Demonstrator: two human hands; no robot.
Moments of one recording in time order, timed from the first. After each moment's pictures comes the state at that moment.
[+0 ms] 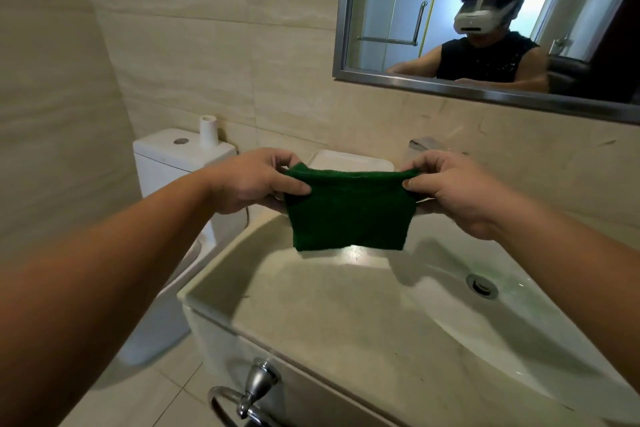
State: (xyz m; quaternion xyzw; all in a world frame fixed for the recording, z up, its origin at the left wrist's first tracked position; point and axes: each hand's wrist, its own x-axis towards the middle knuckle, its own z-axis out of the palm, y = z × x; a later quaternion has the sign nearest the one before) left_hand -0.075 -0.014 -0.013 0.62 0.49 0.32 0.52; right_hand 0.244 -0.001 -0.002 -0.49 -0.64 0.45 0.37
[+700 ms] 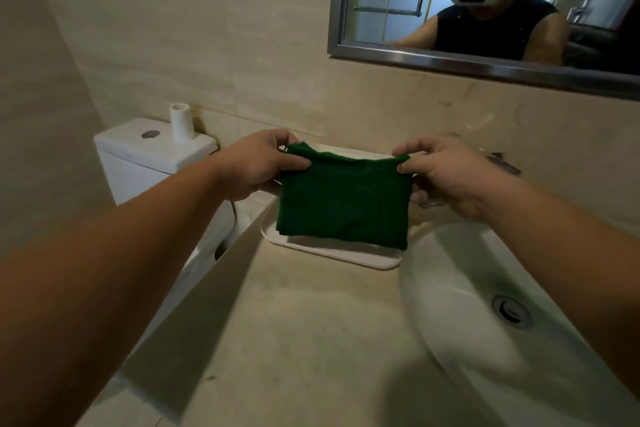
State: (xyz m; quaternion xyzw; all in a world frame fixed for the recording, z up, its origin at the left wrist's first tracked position) left_hand -0.072 0.118 -0.040 0.57 0.55 0.36 0.48; right_hand 0.224 0.127 -0.026 -0.55 -0.60 0.47 0.34
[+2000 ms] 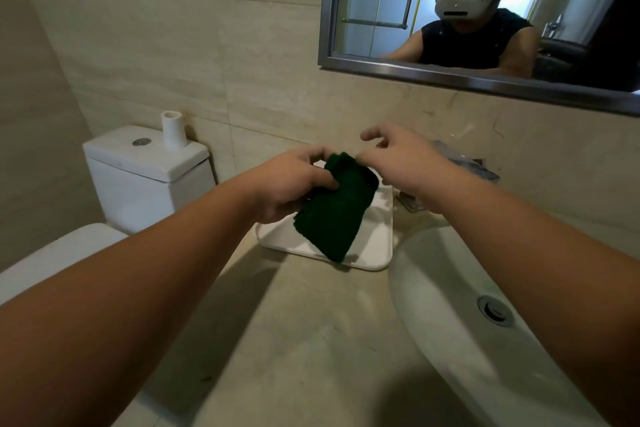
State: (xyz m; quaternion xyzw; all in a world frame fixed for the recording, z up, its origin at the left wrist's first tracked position) left_hand -0.016 0.082 -0.032 0.56 0.48 0.37 0.57; right_hand 0.178 0.096 0.004 -0.56 -0.71 0.30 0.29
